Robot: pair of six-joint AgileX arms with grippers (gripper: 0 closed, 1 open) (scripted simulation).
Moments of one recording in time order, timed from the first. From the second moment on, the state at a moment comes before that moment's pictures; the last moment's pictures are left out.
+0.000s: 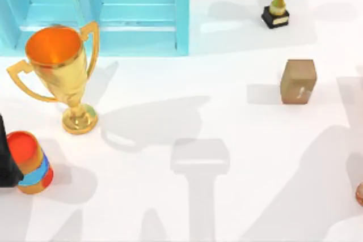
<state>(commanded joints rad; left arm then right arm) 0.00 0.00 0.00 0.00 0.00 0.00 -0.45 2.07 1.54 -1.04 0.00 -0.41</state>
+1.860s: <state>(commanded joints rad) 0.00 0.00 0.00 0.00 0.00 0.00 -0.45 2.05 2.02 -1.54 0.00 -0.40</state>
